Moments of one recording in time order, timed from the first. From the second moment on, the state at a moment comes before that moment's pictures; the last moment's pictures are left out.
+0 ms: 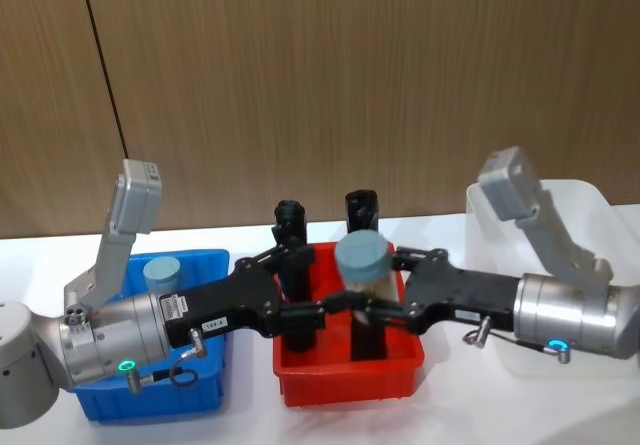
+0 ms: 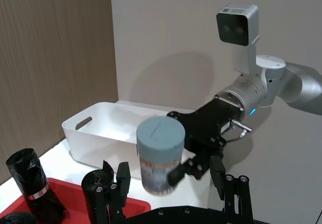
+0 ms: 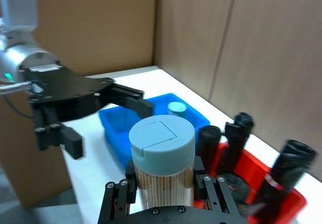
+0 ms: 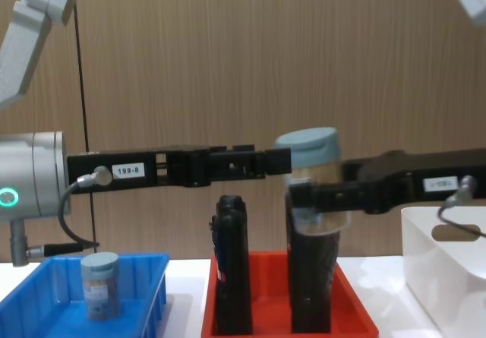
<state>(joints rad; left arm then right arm) -0.45 0.42 0.34 -1.36 -0.57 0.18 -1.00 0.39 0.37 -0.34 -1.51 0.27 0.26 0.80</state>
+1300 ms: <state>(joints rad) -0.45 0.42 0.34 -1.36 -0.57 0.18 -1.00 0.46 0.43 -0.24 -1.28 0.29 0.21 0.41</state>
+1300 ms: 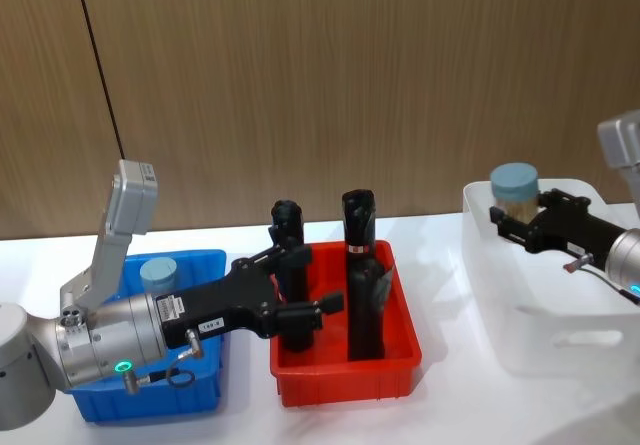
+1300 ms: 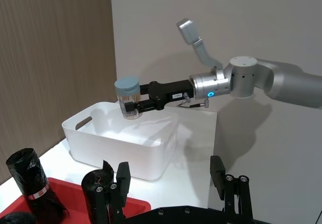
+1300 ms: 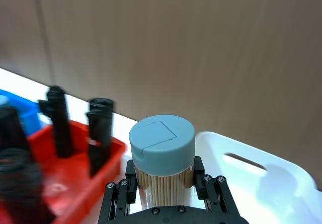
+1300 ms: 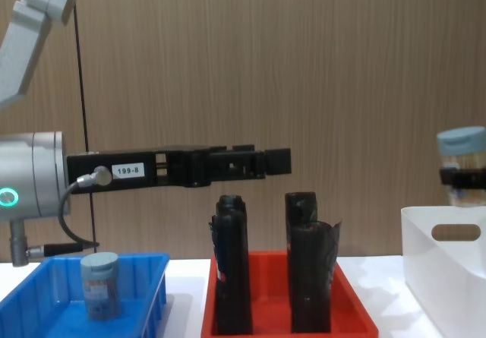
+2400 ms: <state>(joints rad) -0.45 0.42 0.34 -1.36 -0.57 0.18 -1.00 0.63 0.36 -0.25 -0.90 0.20 0.17 0.32</state>
